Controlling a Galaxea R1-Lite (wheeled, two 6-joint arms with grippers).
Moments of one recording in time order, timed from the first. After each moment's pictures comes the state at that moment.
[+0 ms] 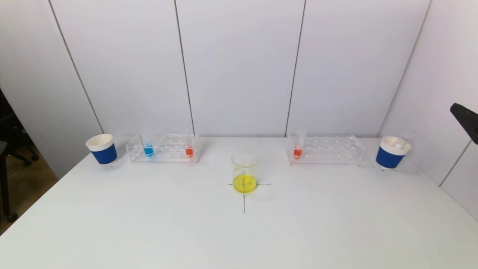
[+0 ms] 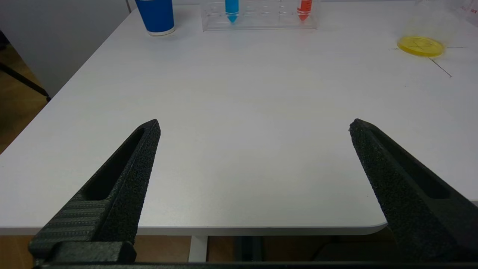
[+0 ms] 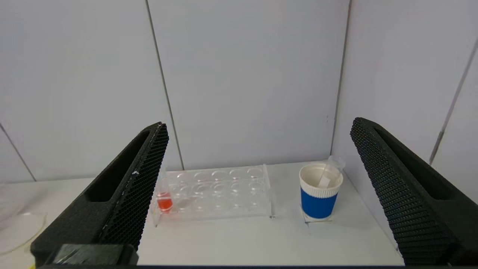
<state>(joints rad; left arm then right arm) -0.01 0.00 -0.06 0.16 -0.02 0.00 -0.02 1.09 -0.37 -0.90 -0.05 0.07</state>
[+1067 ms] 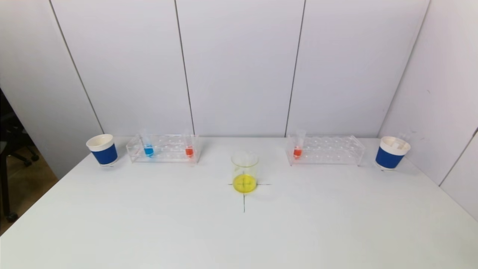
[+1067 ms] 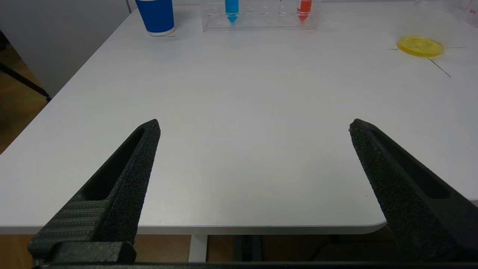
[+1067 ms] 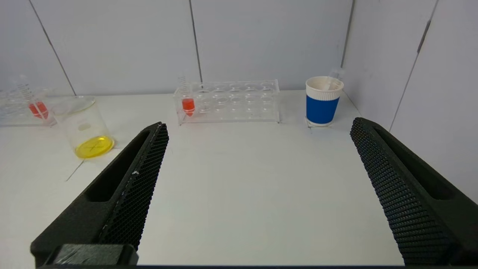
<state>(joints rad) -0.01 0.00 -0.06 0.16 -0.02 0.00 0.00 0.33 -0.18 -0.21 0.01 0.06</state>
